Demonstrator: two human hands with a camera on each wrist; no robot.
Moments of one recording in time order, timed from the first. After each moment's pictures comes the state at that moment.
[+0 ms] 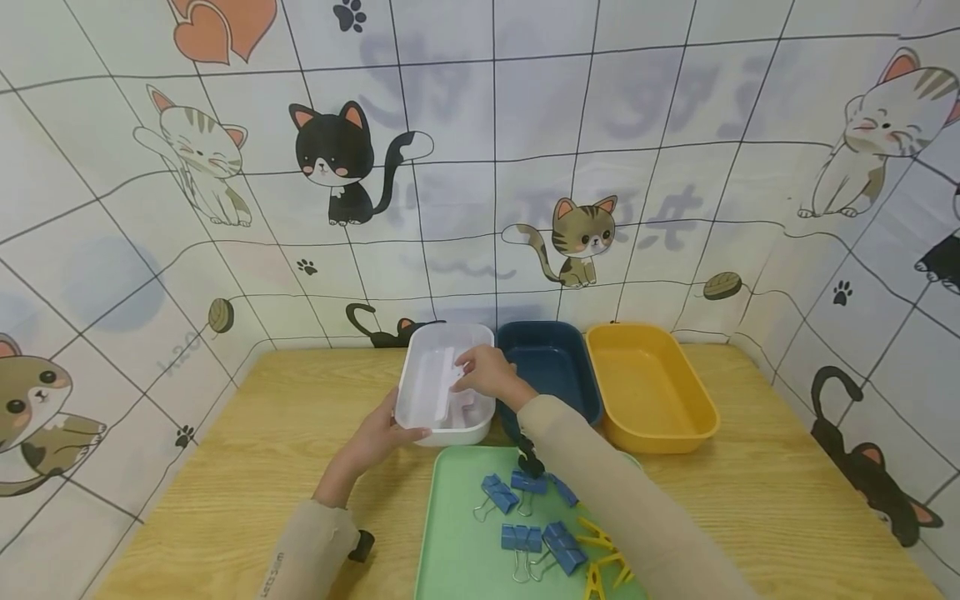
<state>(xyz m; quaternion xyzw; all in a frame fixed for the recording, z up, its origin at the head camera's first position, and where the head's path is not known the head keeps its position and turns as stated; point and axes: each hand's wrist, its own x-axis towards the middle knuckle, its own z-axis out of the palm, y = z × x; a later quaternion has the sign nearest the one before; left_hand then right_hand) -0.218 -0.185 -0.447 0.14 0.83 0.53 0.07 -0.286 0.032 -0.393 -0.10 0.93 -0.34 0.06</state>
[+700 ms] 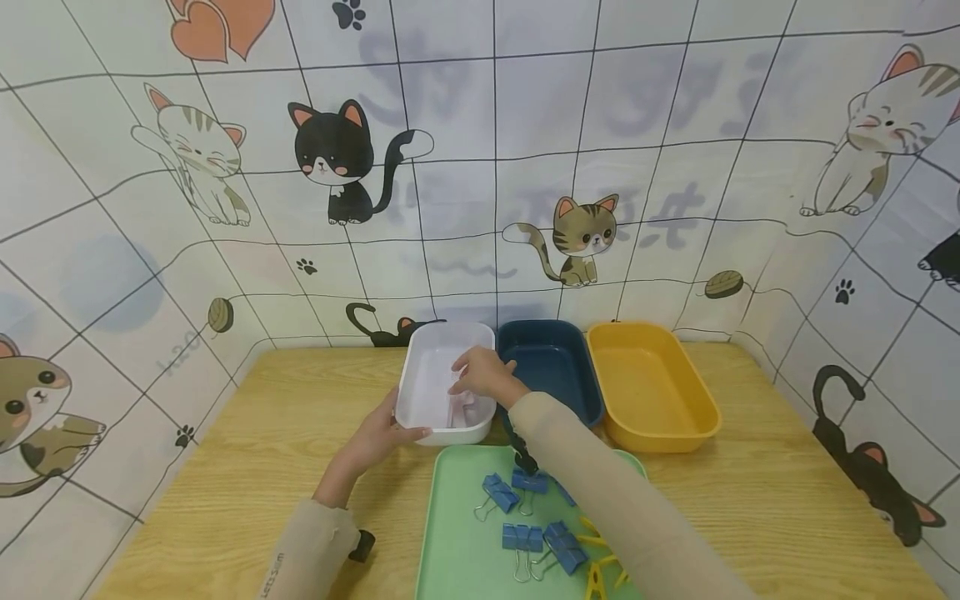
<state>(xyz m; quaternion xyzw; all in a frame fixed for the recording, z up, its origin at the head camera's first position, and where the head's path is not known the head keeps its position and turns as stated) -0.217 -0.186 -0.444 0.14 0.83 0.53 0.06 -0.289 0.024 -0.394 -0.09 0.94 -0.31 0.08</state>
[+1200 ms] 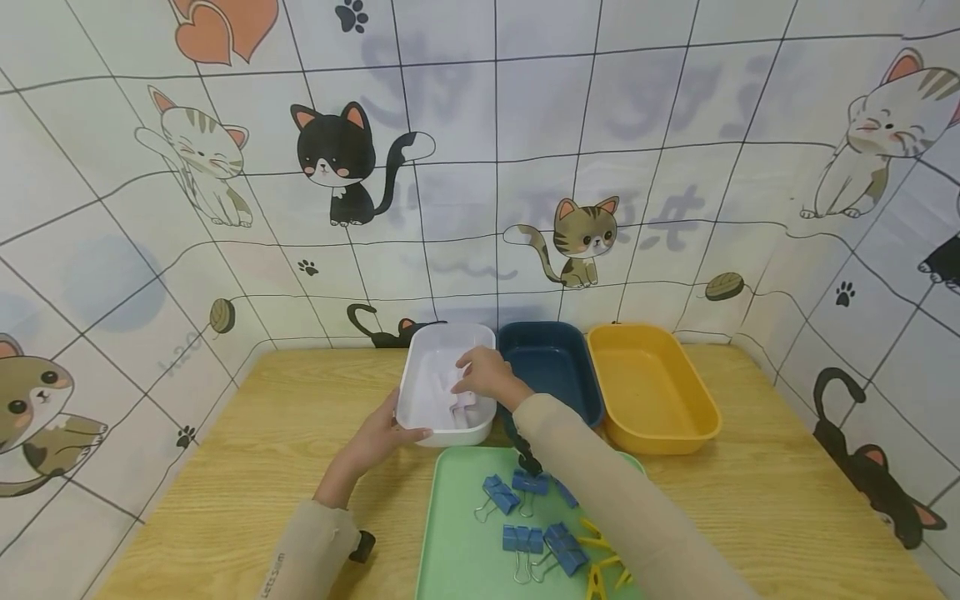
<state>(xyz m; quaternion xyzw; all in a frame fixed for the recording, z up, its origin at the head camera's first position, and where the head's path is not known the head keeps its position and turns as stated) -0.219 -0.186 -0.445 0.13 0.83 0.53 0.07 -0.289 0.027 -0.394 -0.11 0.94 -0.32 0.07</state>
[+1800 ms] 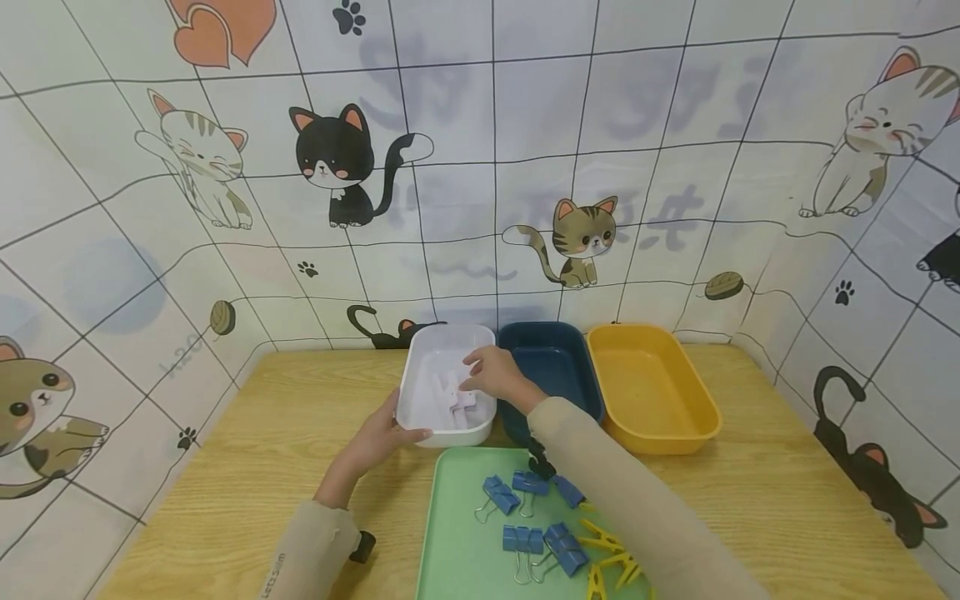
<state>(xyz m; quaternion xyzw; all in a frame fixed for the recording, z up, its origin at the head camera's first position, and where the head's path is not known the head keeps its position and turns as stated) -0.218 -0.184 -0.441 0.13 0.83 0.53 0.07 -0.285 0.042 -0.394 -0.11 0.92 -0.38 0.06</state>
